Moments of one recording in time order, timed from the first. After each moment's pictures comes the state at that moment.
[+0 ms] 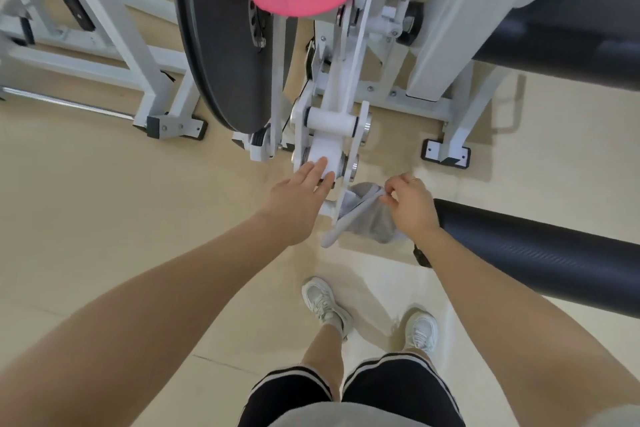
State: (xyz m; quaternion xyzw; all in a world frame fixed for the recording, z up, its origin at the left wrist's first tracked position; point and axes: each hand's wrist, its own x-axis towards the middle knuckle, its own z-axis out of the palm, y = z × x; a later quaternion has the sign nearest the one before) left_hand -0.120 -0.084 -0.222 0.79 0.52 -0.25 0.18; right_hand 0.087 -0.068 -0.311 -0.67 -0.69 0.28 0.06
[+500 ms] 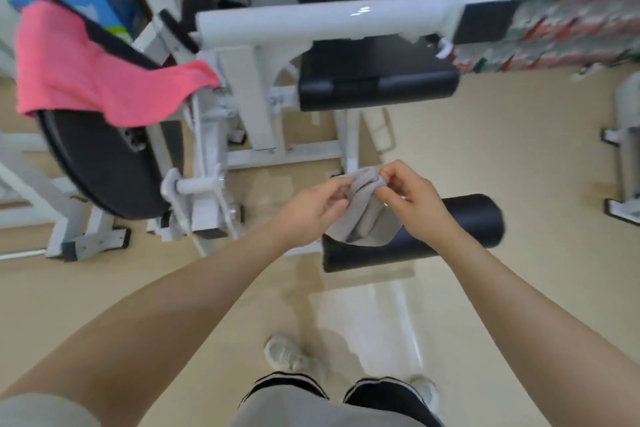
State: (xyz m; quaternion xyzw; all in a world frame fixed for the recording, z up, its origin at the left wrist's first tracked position) left_hand 0.071 -0.117 -0.112 0.80 0.39 0.08 0.45; right_hand 0.251 -0.177 -0.109 -0.65 -0.57 0.36 0.35
